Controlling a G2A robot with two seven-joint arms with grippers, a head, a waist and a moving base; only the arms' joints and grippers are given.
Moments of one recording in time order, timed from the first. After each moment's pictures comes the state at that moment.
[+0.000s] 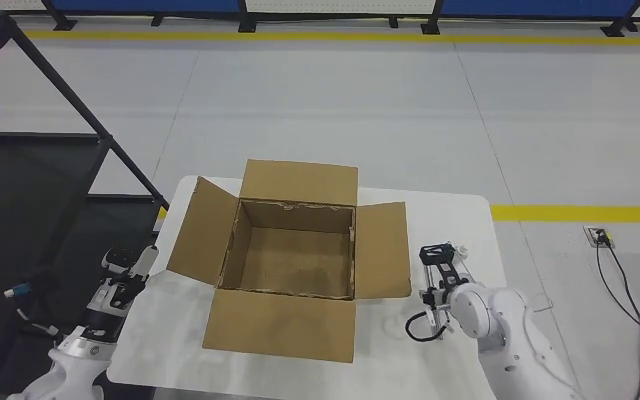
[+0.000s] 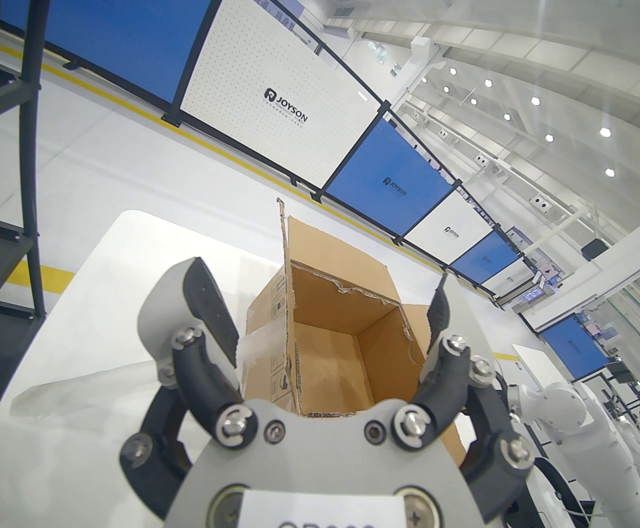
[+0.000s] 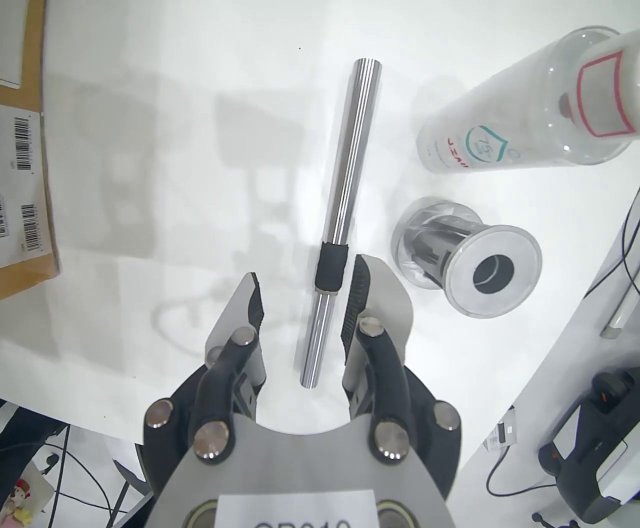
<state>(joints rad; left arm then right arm) 1.58 -1.17 -1.90 -1.96 0.40 -0.31 -0.20 -1.01 -1.26 1.33 -1.55 -1.22 0.08 1.20</state>
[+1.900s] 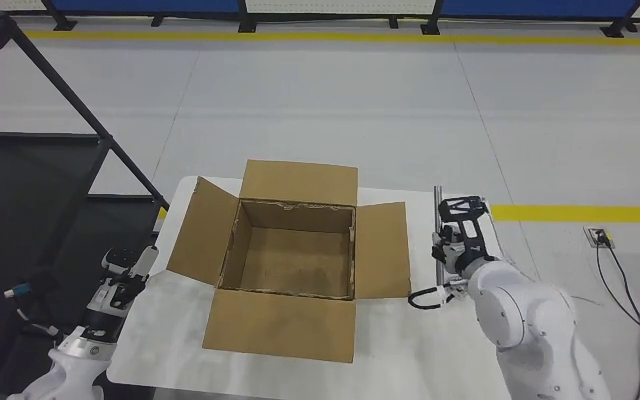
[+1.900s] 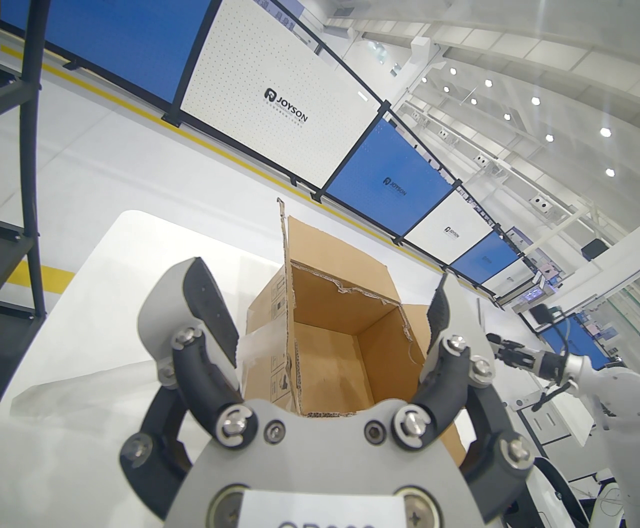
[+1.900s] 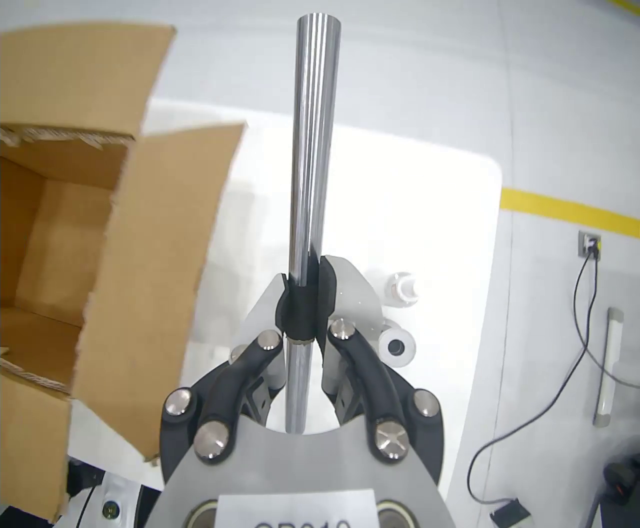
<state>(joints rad) 1.58 -1.17 -1.90 -1.96 0.40 -0.31 -0.20 -1.03 -1.25 1.38 -1.98 -1.25 0.16 1.04</state>
